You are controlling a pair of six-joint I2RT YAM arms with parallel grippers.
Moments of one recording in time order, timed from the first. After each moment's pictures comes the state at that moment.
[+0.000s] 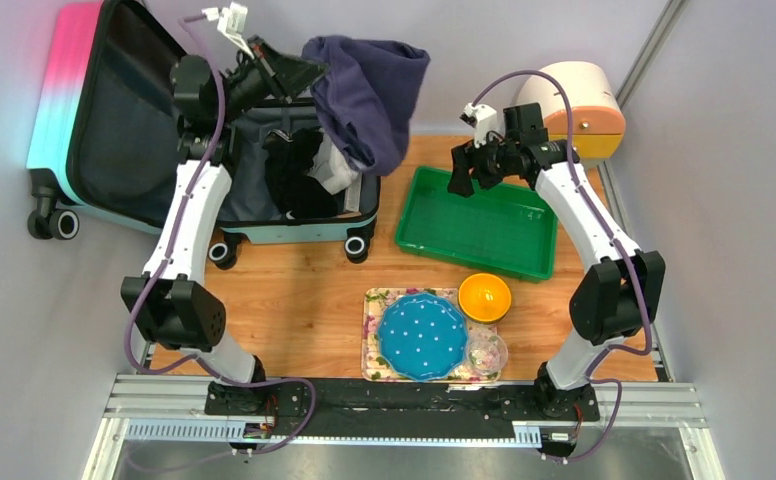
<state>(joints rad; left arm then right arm) -0.07 1.63 1.81 0.19 0.82 -0.63 0.25 1.70 1.65 -0.72 -0.46 -0.19</state>
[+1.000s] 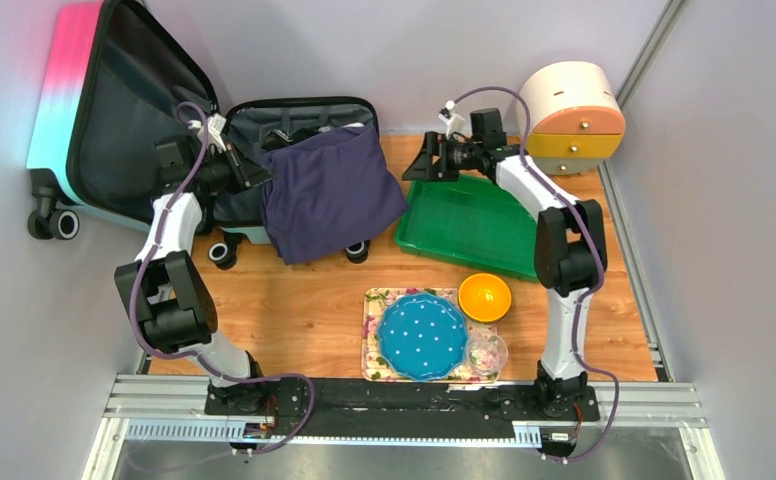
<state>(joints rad) 0.30 1.60 1.25 -0.20 0.93 -0.27 0.26 2.04 1.71 -0.31 -0.82 0.30</state>
